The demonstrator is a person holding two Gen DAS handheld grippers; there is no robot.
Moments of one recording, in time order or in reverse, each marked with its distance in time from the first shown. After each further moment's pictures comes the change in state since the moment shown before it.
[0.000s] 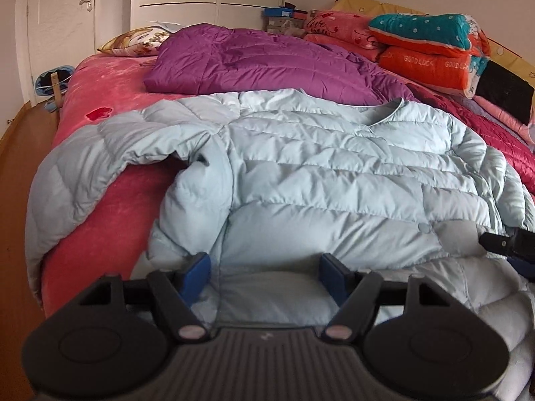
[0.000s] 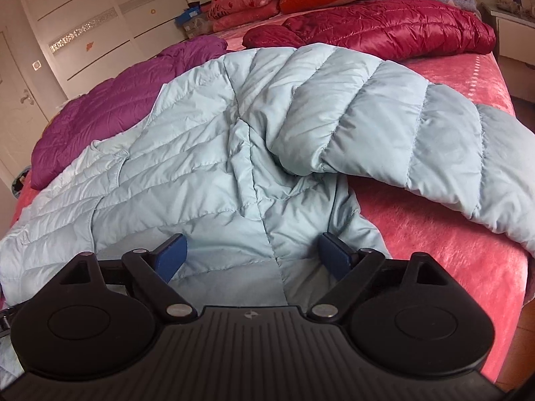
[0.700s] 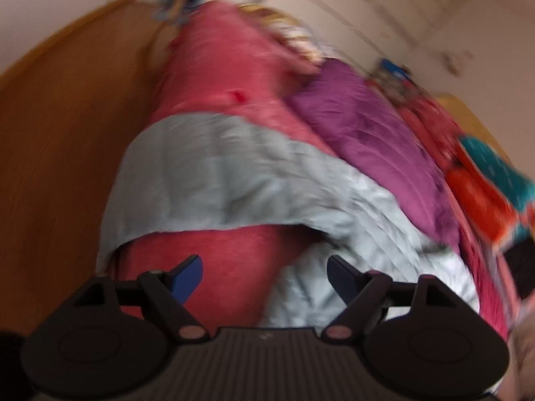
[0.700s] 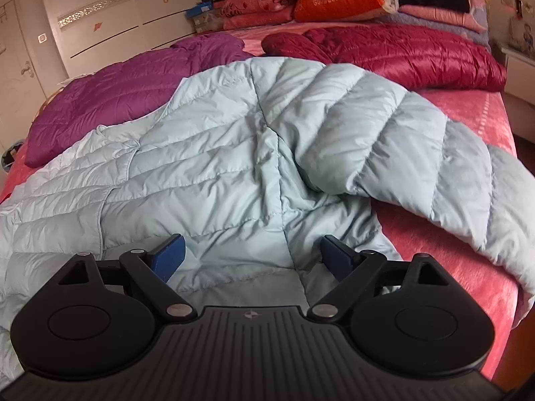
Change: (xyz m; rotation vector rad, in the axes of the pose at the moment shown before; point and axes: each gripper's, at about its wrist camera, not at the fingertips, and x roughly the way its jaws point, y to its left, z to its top) left arm -0.051 0.132 0.017 -0.716 0.009 0.026; right arm 0.002 0.027 0.010 -0.117 -0.031 -0.027
